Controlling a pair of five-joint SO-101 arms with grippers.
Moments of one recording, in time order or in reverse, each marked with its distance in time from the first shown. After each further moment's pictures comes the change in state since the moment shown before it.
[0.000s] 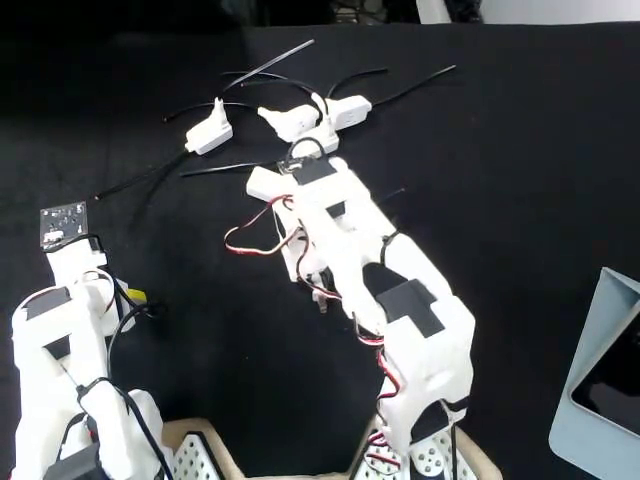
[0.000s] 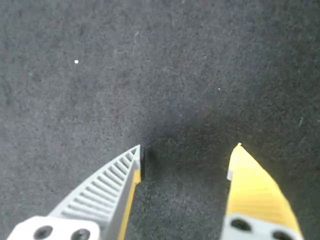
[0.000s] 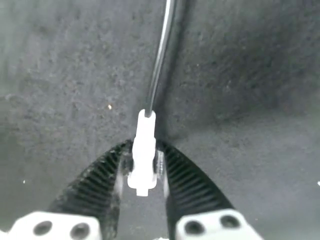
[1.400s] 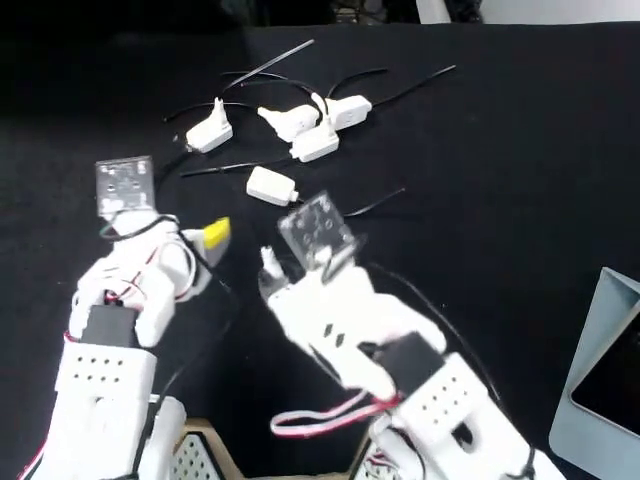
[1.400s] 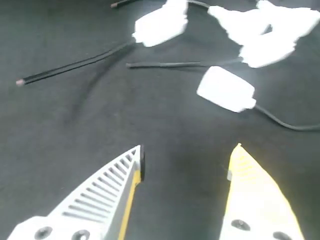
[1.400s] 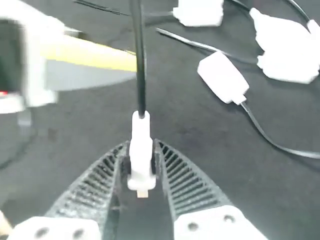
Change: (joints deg) left arm 32.8 -26.6 -3.3 0.0 23.6; right arm -14.6 -89.5 61.0 -38.0 8.1
